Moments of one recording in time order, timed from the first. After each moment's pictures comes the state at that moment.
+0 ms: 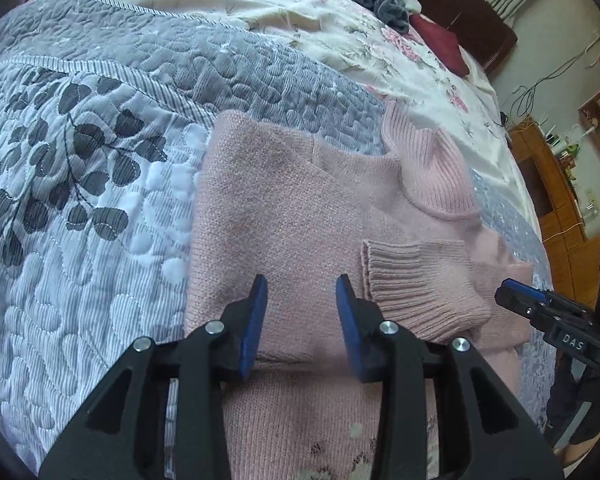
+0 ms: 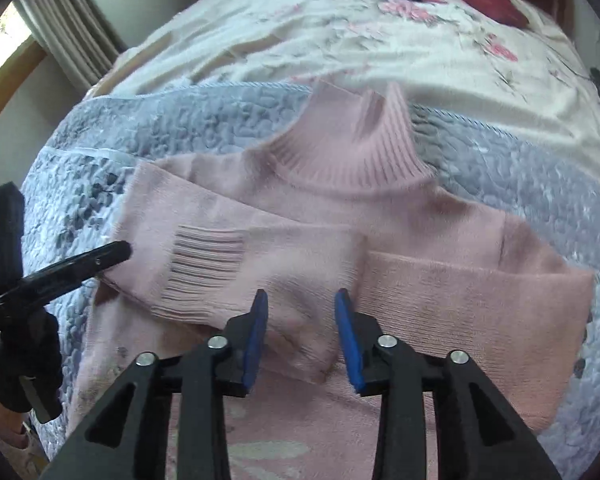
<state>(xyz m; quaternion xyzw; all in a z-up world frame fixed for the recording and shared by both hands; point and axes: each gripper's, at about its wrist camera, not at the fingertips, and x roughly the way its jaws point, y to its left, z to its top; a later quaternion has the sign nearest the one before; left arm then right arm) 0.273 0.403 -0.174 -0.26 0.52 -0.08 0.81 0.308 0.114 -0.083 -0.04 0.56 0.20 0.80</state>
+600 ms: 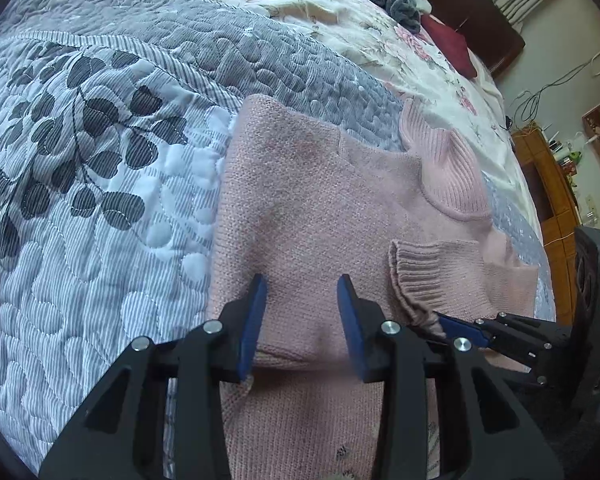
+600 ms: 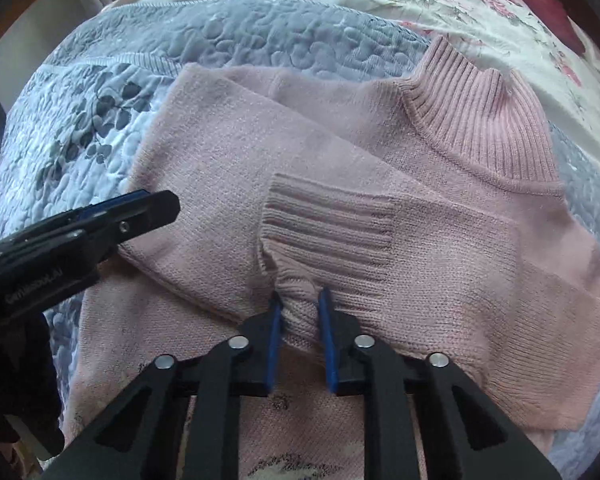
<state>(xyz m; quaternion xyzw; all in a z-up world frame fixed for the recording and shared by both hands) 0.275 0.412 -0.196 -0.27 0.53 -0.07 0.80 0.296 0.219 -0.145 -0.12 0.61 0.20 0.75</state>
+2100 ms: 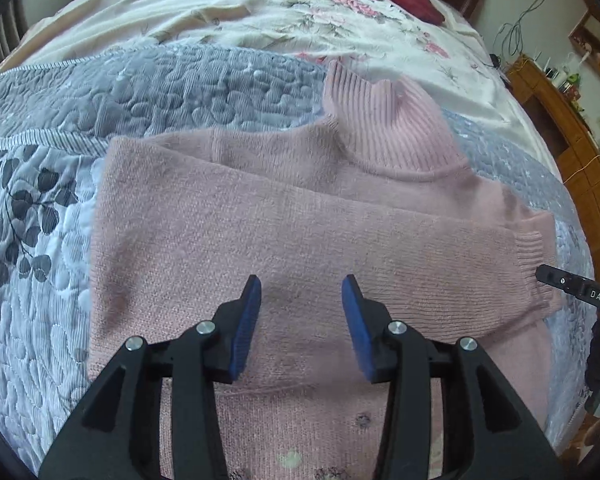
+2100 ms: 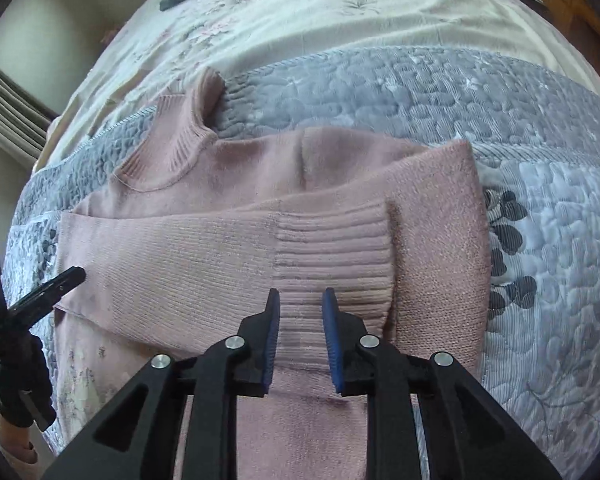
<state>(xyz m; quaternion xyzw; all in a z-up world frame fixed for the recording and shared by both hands) 0.294 0.316 -0.173 -0.14 0.55 -0.09 0.82 0.314 -0.062 -0.123 0.08 0.59 0.08 0.80</state>
